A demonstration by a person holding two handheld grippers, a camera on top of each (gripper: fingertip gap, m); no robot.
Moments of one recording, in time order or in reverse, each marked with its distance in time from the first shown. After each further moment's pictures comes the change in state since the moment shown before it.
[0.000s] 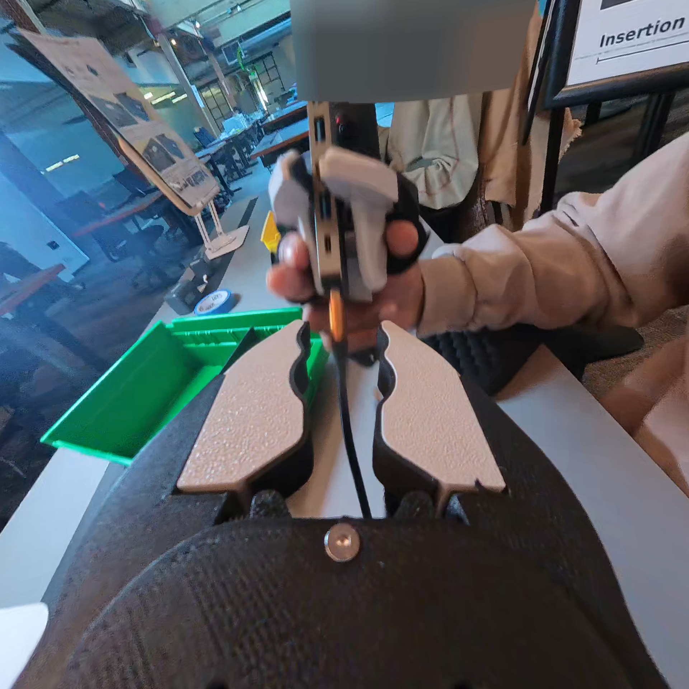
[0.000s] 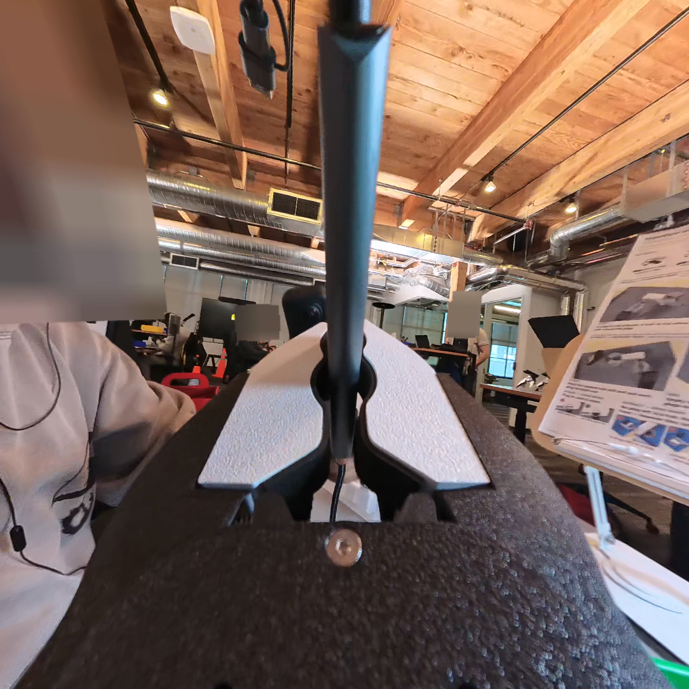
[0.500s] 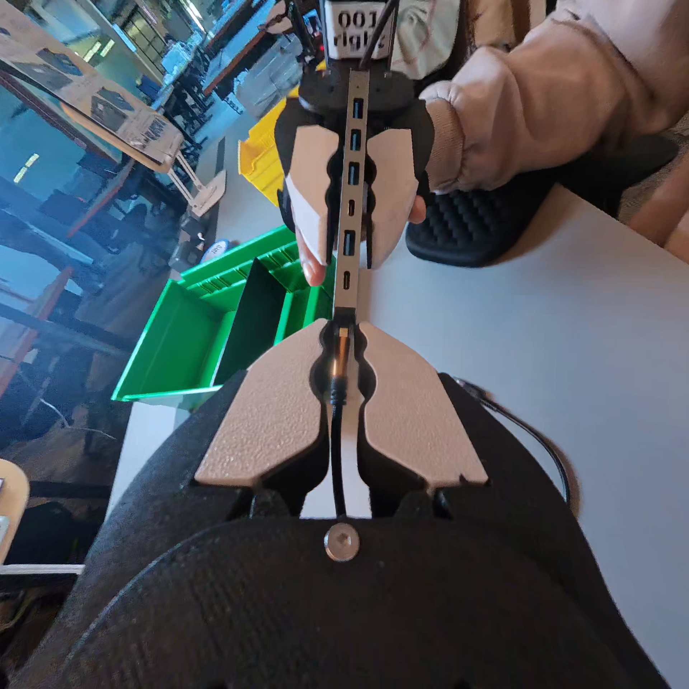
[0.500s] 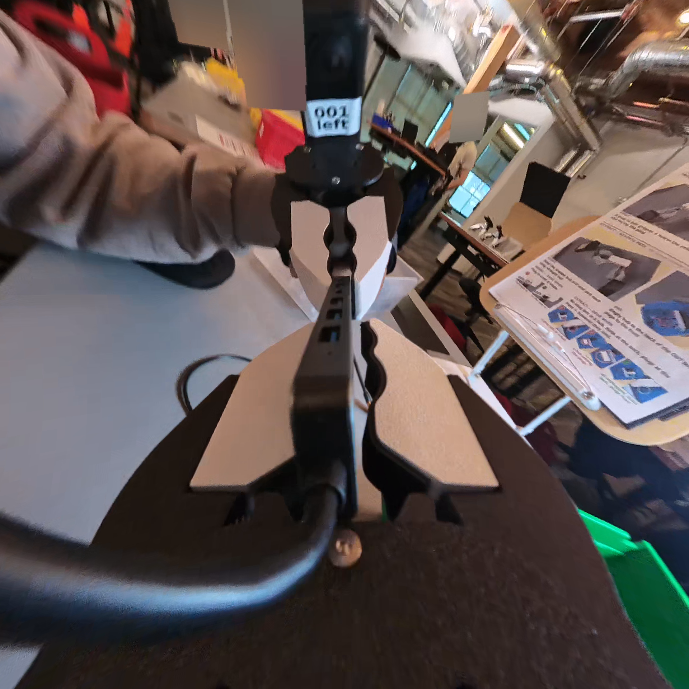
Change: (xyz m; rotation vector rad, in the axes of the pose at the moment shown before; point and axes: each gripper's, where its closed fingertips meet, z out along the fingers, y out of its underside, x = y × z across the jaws) left arm -0.007 0.052 -0.046 -0.206 0.067 0.257; right arm -0.003 0.105 -0.022 -0.706 -0.006 -0.417
